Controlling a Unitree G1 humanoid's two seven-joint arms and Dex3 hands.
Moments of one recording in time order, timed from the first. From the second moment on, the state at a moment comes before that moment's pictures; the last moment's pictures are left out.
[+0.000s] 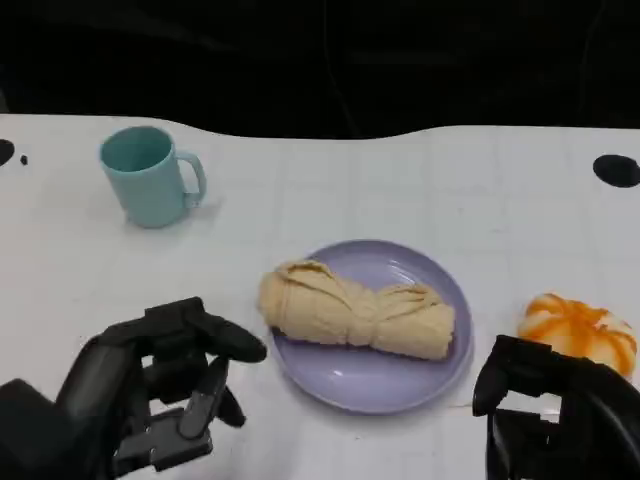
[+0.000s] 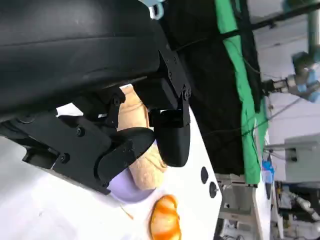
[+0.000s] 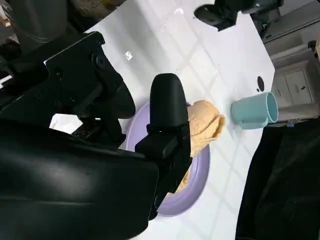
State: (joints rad) left arm 0.31 0.07 0.03 -0.57 -0.12 0.25 -0.23; right arm 0.28 -0.20 0.04 -0.73 0.33 0.75 0.19
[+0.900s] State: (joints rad) left arm 0.32 0.08 0.10 -0.55 -0.44 0.47 -0.22; right arm 0.30 -0.21 0.00 -0.72 0.33 0.72 0.19
